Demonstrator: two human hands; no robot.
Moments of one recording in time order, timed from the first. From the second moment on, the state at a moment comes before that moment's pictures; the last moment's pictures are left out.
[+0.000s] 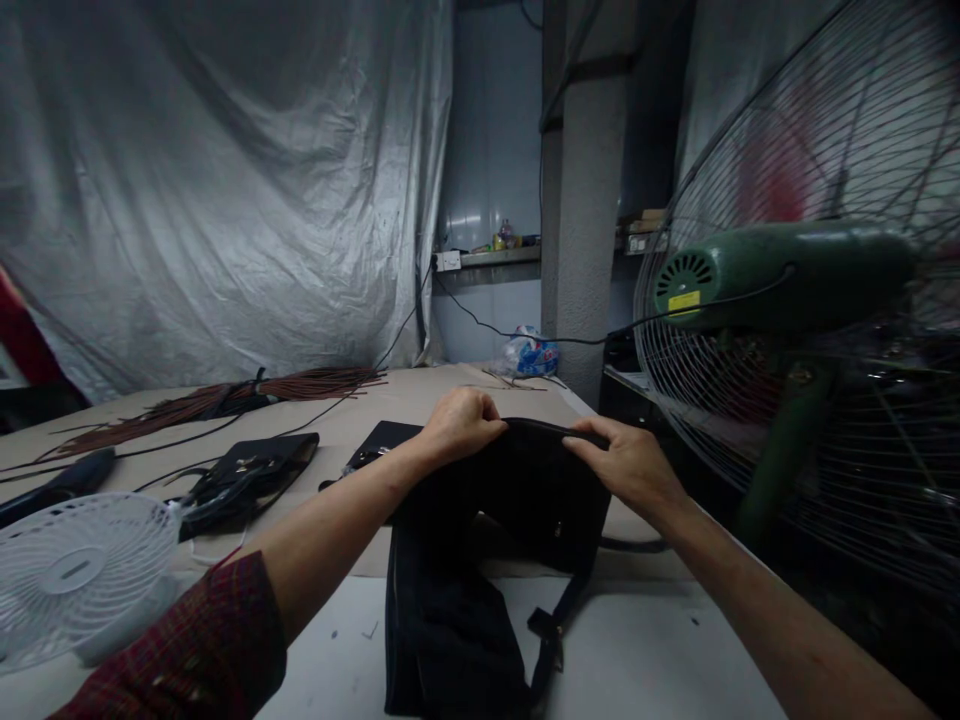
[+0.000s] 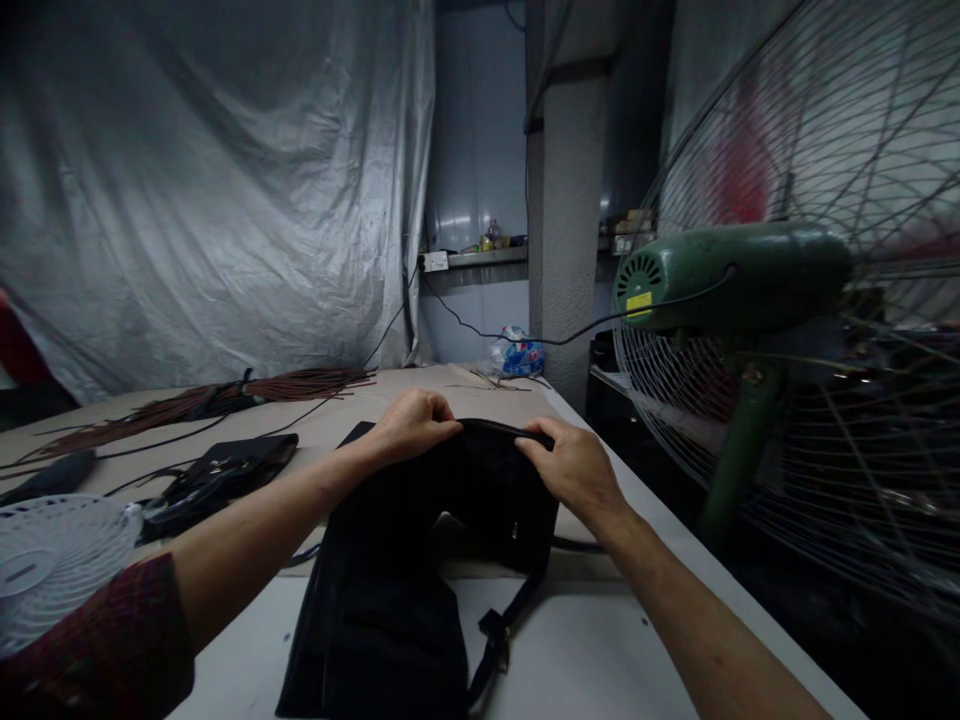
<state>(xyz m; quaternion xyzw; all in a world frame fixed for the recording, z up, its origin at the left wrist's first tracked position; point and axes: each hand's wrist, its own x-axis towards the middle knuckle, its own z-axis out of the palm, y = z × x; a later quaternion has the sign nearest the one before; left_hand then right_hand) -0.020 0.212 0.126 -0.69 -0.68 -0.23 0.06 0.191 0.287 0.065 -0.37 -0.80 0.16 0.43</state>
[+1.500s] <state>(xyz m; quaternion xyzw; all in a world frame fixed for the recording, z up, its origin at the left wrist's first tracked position) -0.067 0.187 0.110 -0.65 -0.67 -0.31 -0.17 0.135 0.302 0.106 -0.34 -0.89 0.15 0.27</state>
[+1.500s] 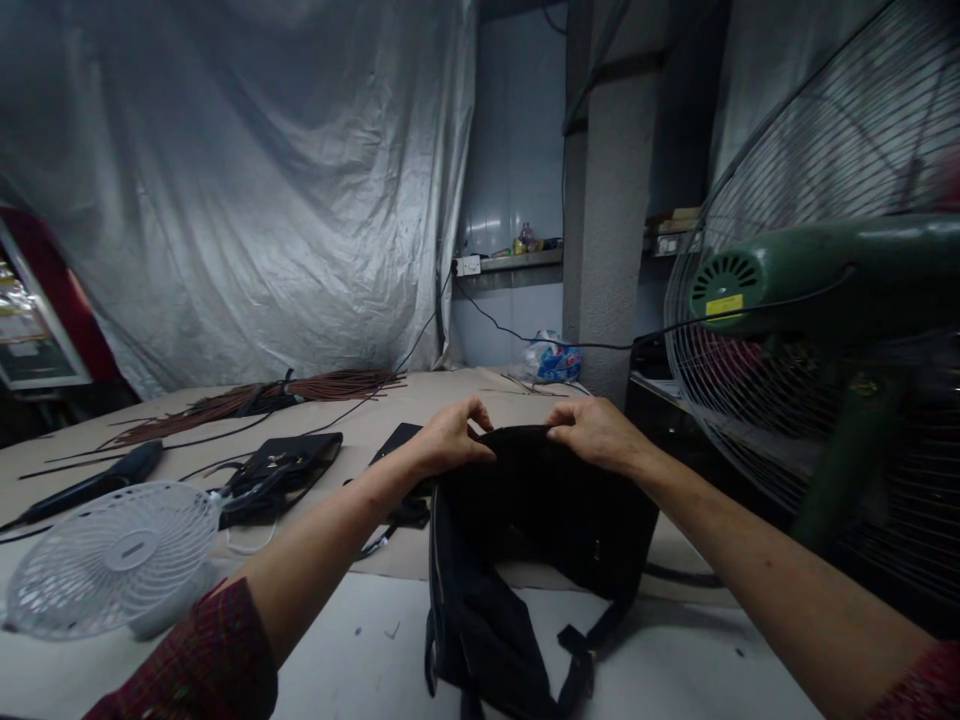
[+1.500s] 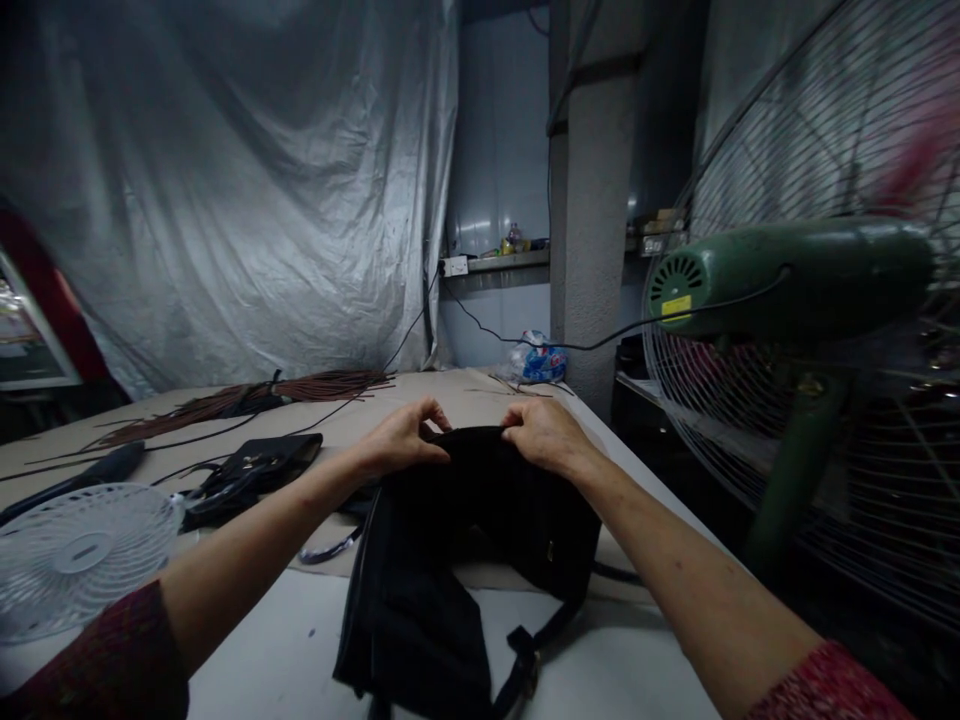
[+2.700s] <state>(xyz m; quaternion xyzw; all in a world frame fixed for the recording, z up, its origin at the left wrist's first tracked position) -0.083 0.193 0.108 -0.59 -0.61 -0.40 -0.34 0.128 0.297 0.115 -0.30 -0.92 0.15 0.19</state>
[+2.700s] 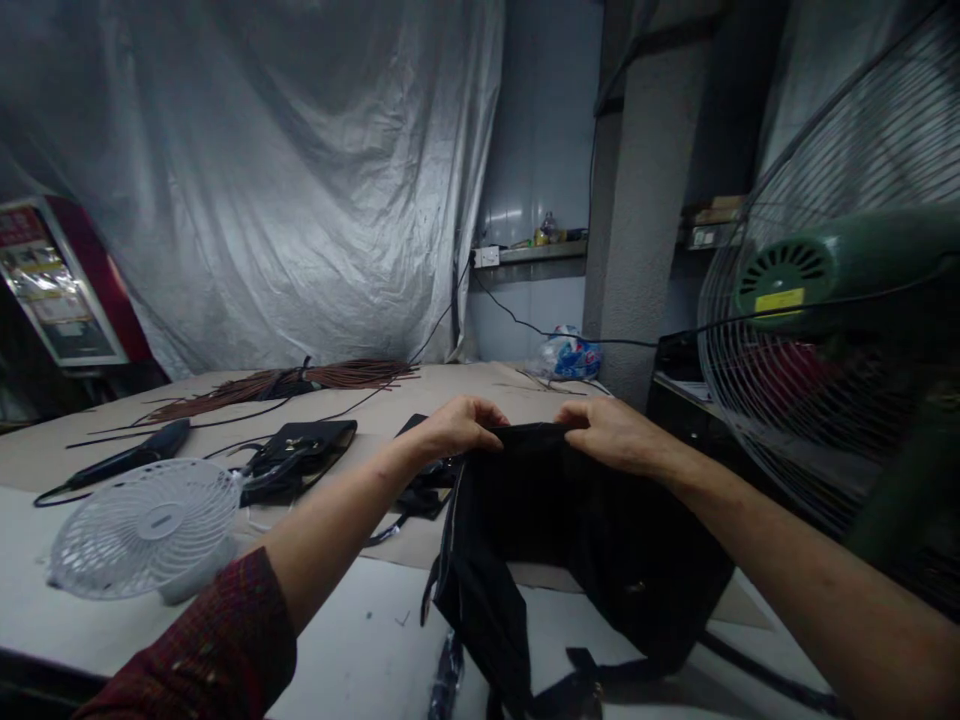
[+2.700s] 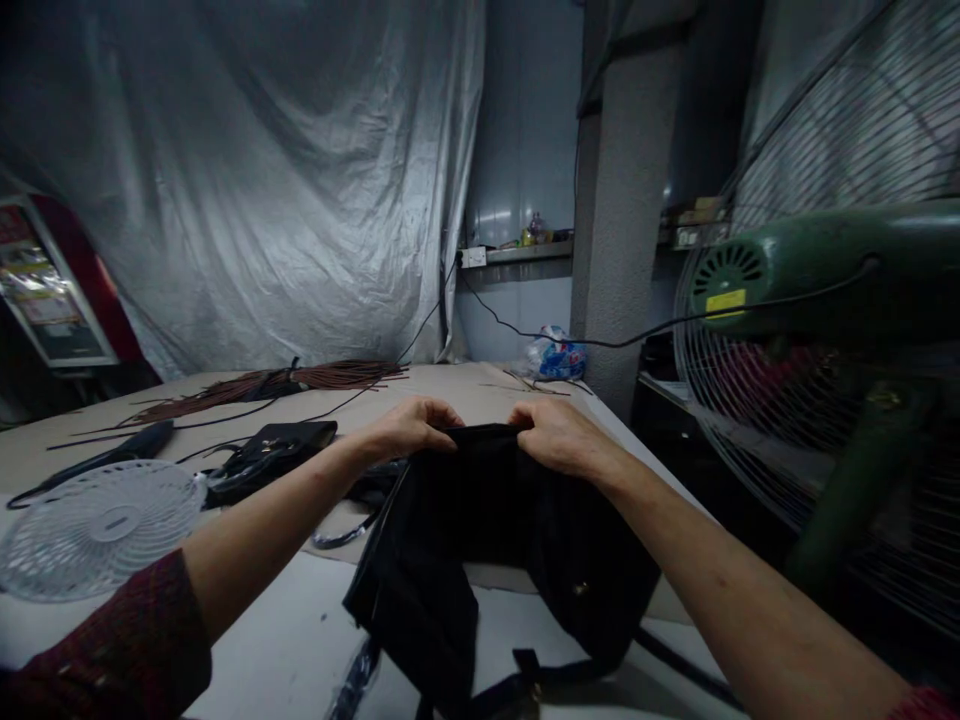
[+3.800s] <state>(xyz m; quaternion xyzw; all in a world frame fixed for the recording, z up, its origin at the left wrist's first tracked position) -0.067 0.202 0.119 -0.70 -0.66 -0.25 -0.11 0.112 0.285 0.099 -0.28 -0.91 0.03 0.30</state>
